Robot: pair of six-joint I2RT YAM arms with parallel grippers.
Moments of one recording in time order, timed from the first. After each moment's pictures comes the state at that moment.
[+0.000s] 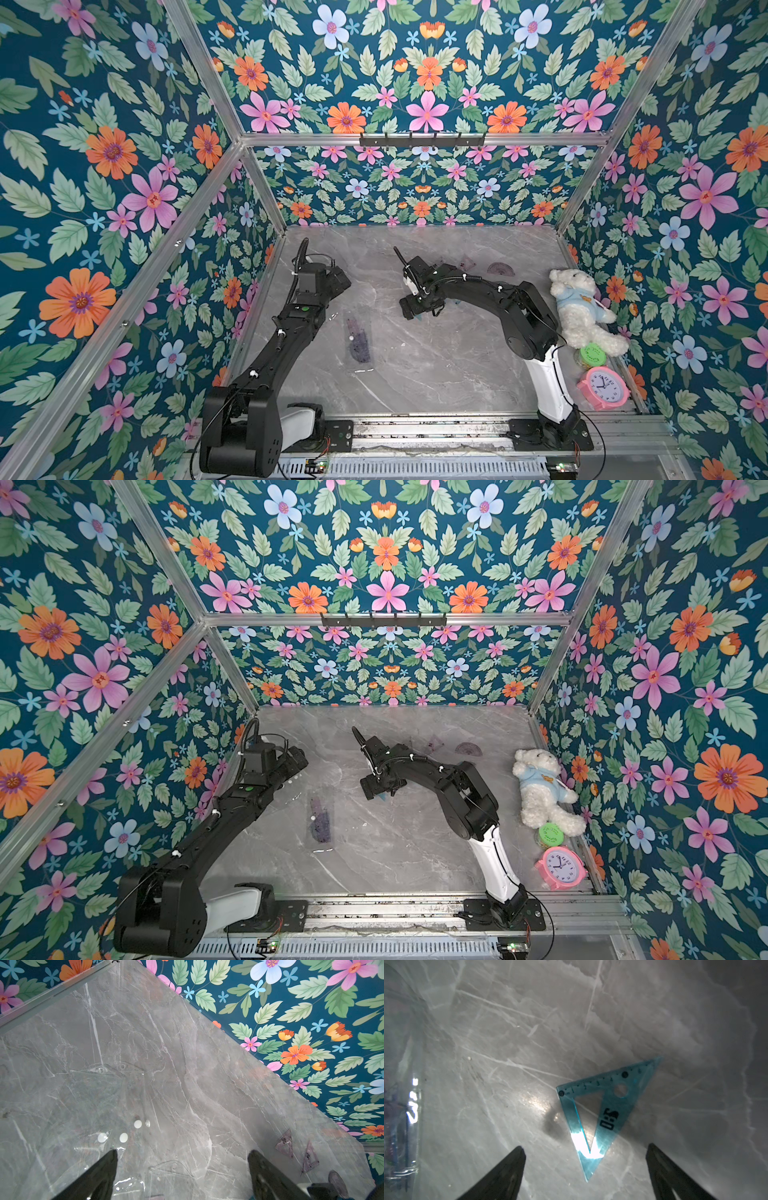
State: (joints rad) left arm -0.14 1.22 0.76 -0.13 -0.13 -0.64; right arm 0.73 2.19 1.70 -0.76 -0.06 0.27
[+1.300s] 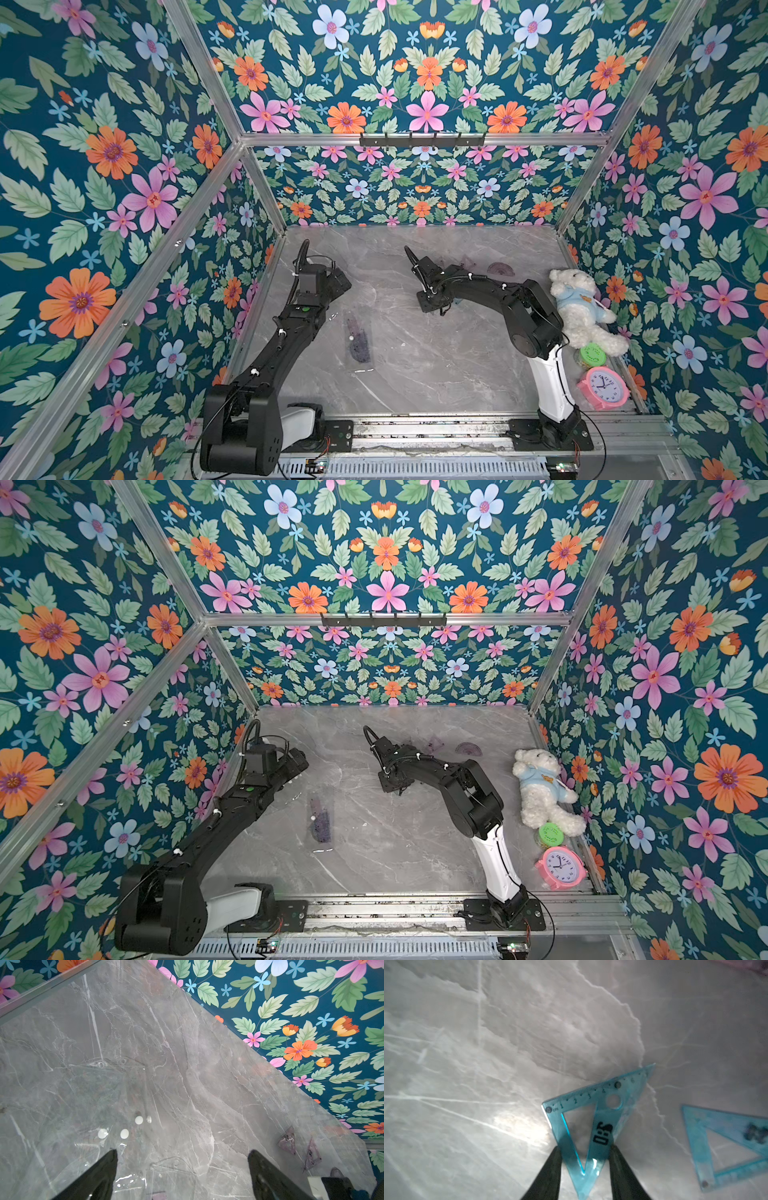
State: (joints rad) left arm -0.14 1.23 0.75 -0.13 -0.11 -0.65; right arm 0.66 2.15 1.59 -0.72 0.11 0.32
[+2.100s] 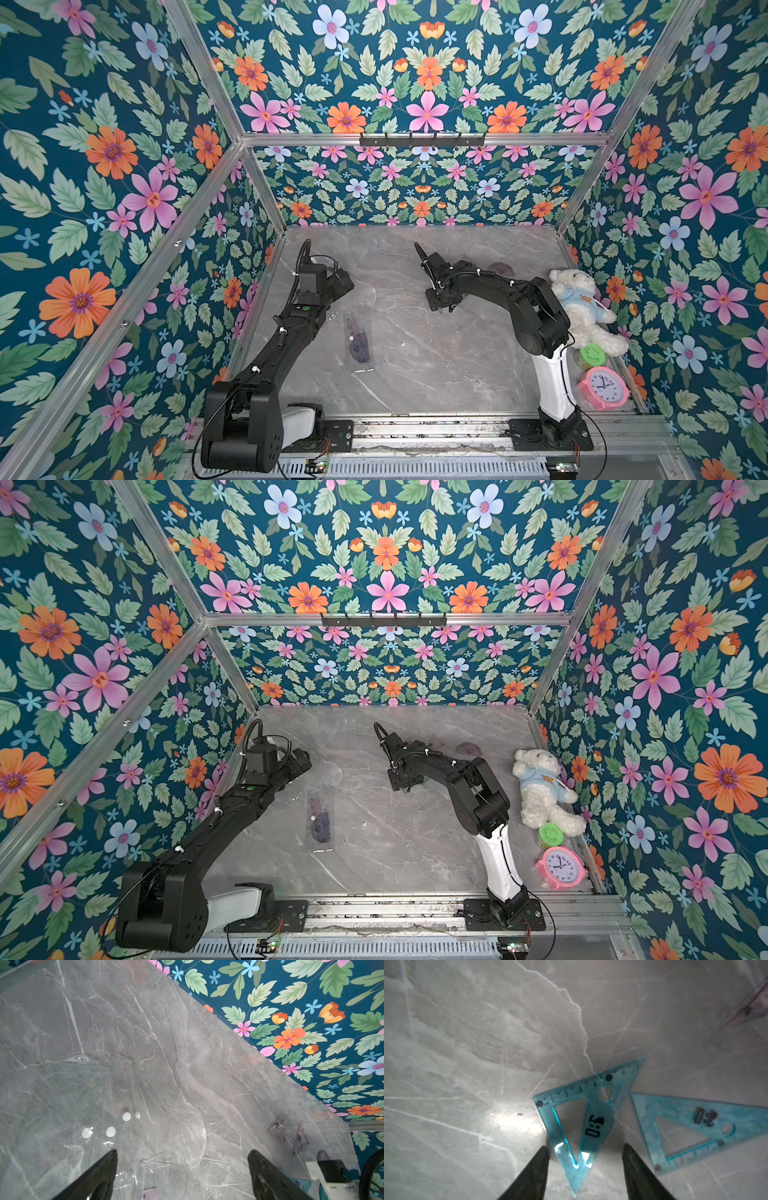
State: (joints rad) left arm -0.14 1.24 0.75 -0.11 -0.04 -0.63; right arm 0.62 2.12 1.59 -0.76 0.11 0.29
